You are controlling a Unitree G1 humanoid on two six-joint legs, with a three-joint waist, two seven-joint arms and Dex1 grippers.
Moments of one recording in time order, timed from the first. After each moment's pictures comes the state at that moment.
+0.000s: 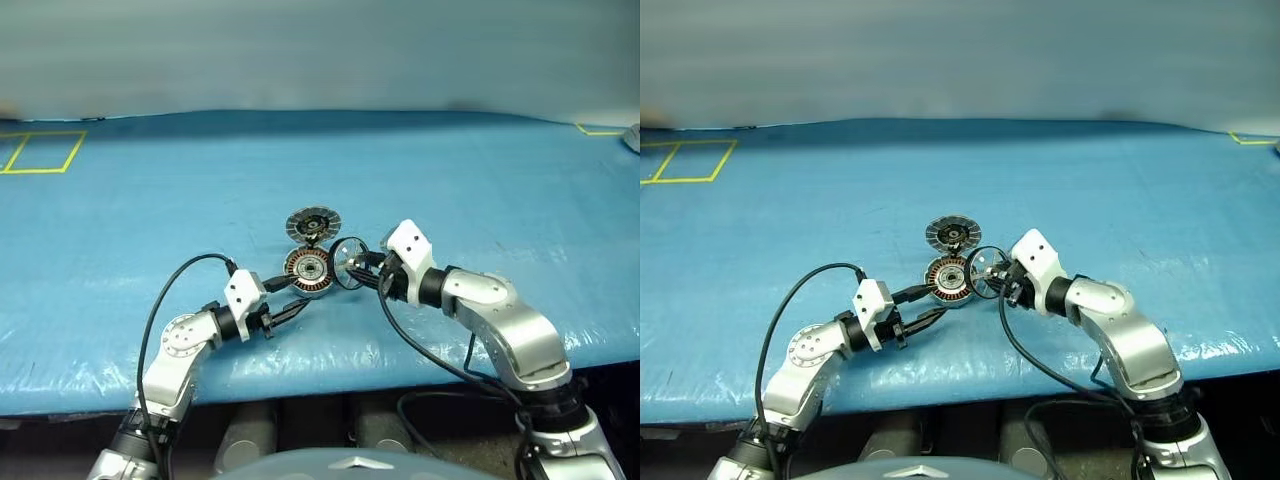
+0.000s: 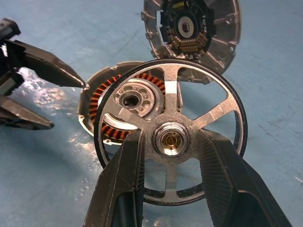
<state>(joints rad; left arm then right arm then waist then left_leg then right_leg) -0.01 0.37 -0.17 -0.02 -0.25 -0.07 -0.85 -0.16 -0.46 0.09 -0.49 0.29 0.79 0.66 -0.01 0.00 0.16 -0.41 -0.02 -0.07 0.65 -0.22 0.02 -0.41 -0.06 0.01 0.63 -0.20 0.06</state>
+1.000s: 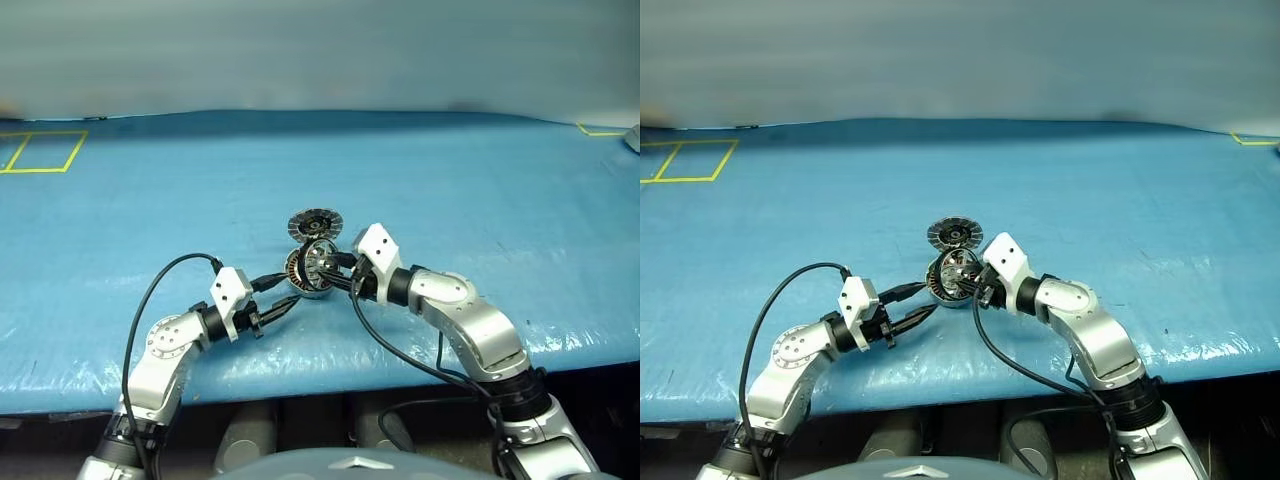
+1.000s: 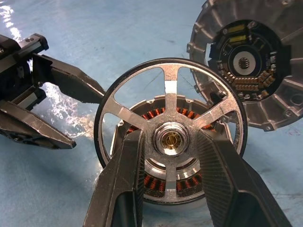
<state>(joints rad) 0.02 0.40 -0.14 -0.07 -0.29 -0.03 -0.85 -0.27 -0.41 0.26 -0.32 0.26 0.64 0.66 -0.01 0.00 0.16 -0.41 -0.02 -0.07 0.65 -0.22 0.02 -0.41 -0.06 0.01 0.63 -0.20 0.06</state>
